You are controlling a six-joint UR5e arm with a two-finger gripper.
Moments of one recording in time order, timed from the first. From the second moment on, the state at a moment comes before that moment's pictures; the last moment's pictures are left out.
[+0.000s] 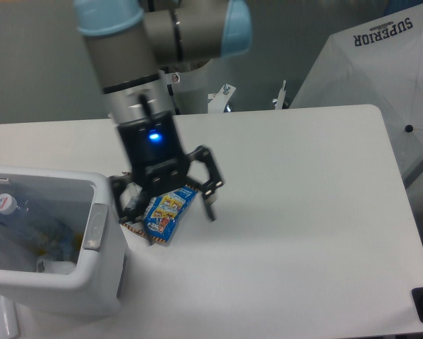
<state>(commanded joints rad) 2.31 -1.66 -1.79 -0.59 1.71 0.03</state>
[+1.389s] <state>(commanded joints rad) 2.02 -1.81 -2.08 -0.70 1.68 0.37</state>
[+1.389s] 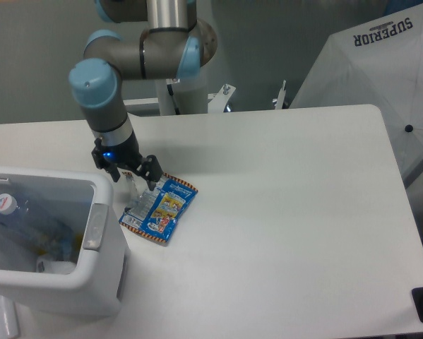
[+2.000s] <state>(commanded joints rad) 2.02 -1.87 -2.07 -0.70 1.68 0.37</state>
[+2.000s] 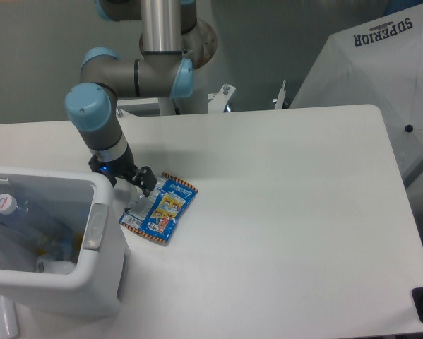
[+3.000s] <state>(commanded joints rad) 2.10 -1.80 -2.03 -0.71 1.70 0.39</state>
